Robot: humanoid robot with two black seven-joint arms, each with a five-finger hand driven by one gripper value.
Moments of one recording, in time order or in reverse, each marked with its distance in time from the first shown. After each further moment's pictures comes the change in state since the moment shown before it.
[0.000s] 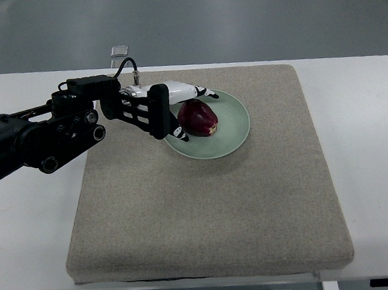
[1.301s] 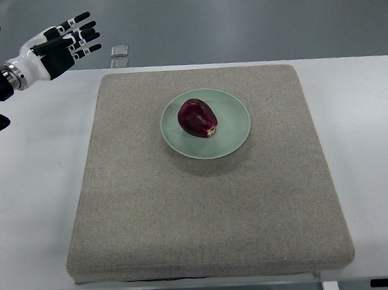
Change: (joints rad) left arm 0.062 0.167 -0.155 0.424 -1.658 -0.385 0.264; right arm 0.000 0.000 0.000 0.000 0.000 0.000 0.000
